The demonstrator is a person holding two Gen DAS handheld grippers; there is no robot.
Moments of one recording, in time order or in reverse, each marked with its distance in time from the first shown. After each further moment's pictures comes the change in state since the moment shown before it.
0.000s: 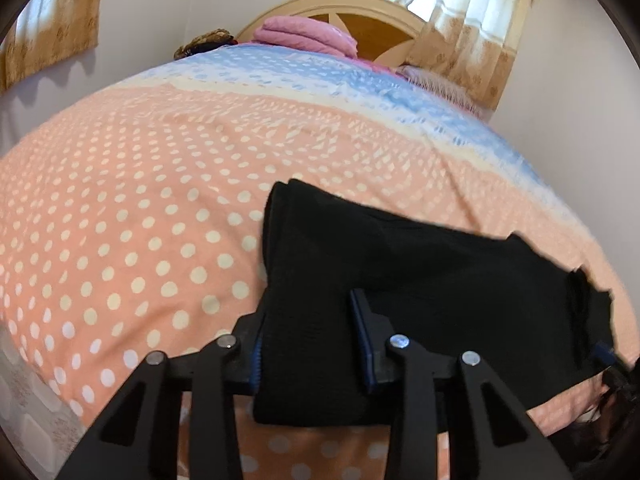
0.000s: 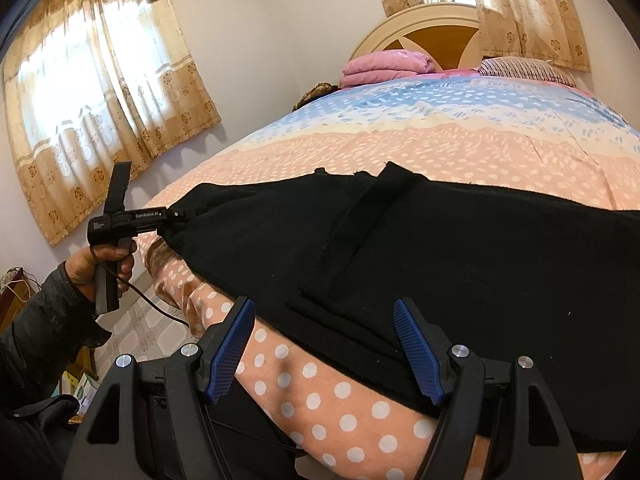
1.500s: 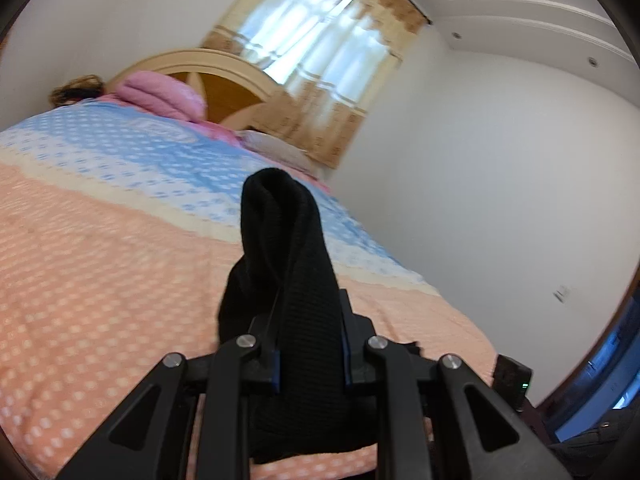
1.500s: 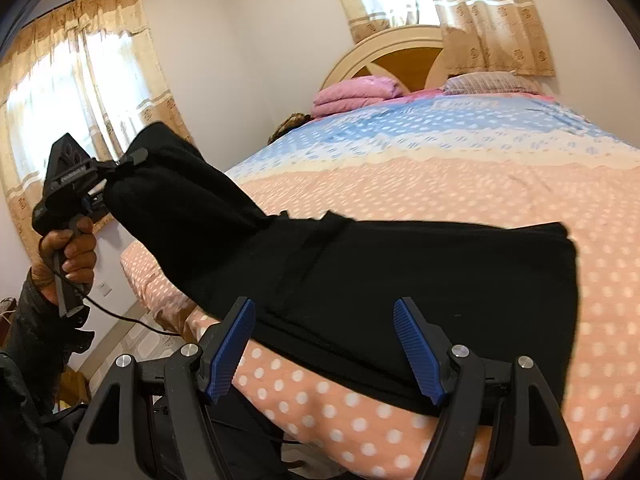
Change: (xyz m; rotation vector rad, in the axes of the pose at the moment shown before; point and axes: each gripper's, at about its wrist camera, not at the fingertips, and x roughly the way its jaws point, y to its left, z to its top) left arm -0.108 -0.137 0.049 0.055 -0.205 -0.608; right arm -0.079 -0.034 0.006 0.068 -0.120 -0.083
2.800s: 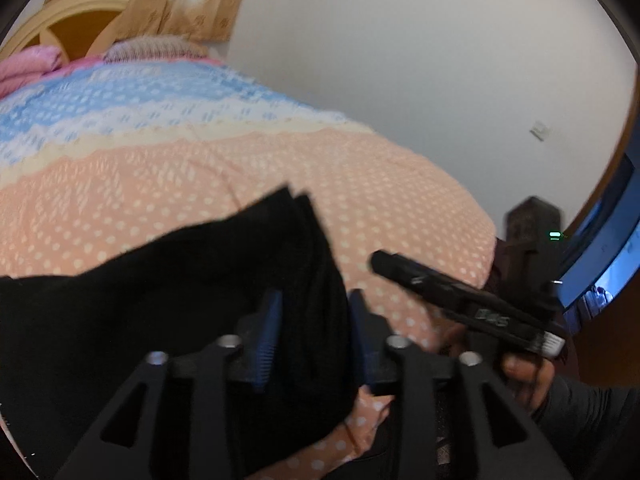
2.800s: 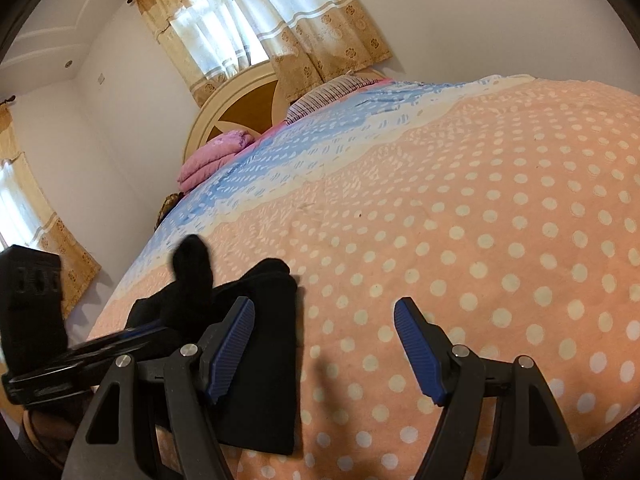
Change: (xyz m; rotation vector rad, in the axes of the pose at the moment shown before) left arm 0.199 -0.184 -0.112 0.315 0.467 -0.144; right arm -0.069 -0.146 -0.013 0.414 -0.147 -0.310
